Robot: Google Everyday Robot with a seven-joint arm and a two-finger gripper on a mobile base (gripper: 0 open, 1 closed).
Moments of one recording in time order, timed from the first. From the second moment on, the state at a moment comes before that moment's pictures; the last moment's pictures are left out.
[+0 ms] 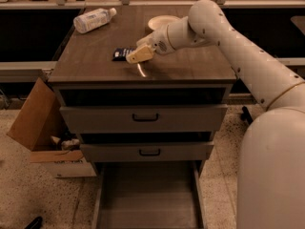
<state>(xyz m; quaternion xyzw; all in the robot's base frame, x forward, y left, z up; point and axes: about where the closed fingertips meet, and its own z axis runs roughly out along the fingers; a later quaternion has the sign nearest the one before) 0.769 0.035 0.851 -0.49 0.71 0.26 0.43</state>
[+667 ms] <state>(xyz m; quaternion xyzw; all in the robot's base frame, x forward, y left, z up) 0.789 0.046 0.836 -0.49 0.71 0.27 0.41</state>
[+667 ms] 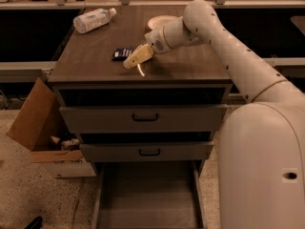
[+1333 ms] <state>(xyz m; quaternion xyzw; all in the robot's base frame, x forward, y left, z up) 0.789 0.057 0.822 -0.50 0.72 0.29 0.40</state>
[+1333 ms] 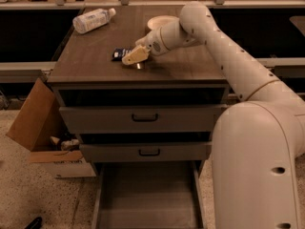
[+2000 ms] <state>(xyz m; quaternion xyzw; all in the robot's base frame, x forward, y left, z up) 0.788 0.058 0.825 -0.50 0.72 0.29 0.39</state>
